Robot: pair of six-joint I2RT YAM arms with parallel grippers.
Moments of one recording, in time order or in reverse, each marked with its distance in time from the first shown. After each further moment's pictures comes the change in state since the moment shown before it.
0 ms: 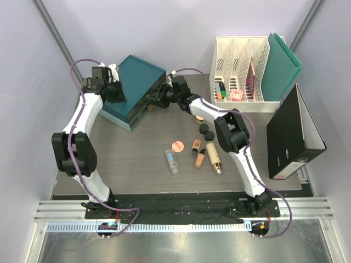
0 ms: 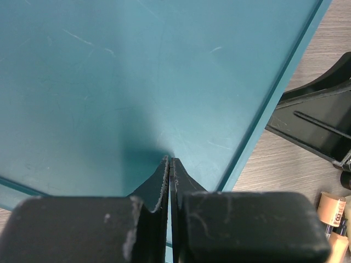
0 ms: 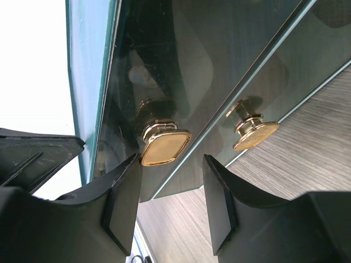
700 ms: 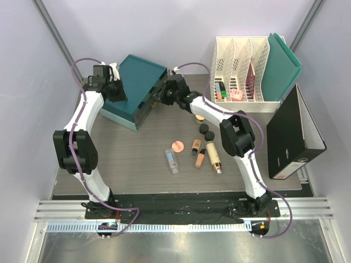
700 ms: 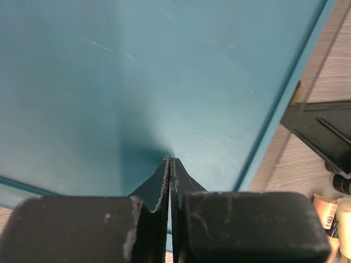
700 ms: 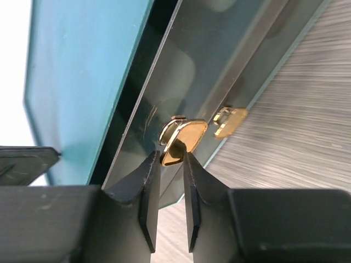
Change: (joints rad) left arm -0.002 0.029 0.038 -0.023 -0.005 -0.025; right arm 0.036 -0.122 -0.035 -0.185 0.316 -0.152
